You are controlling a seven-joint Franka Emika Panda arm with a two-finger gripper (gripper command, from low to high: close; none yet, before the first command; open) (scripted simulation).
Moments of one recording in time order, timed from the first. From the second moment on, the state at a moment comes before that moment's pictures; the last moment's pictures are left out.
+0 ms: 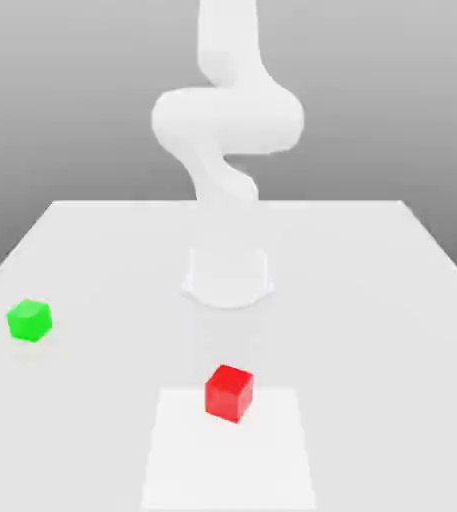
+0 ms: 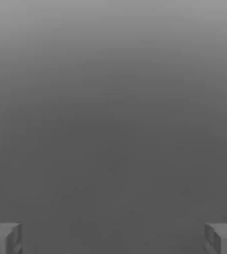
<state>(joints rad) -0.01 -0.74 0.02 -2.36 0.00 2.35 0.84</state>
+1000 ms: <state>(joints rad) -0.05 0.19 0.04 -2.88 -0.09 3.07 1.31</state>
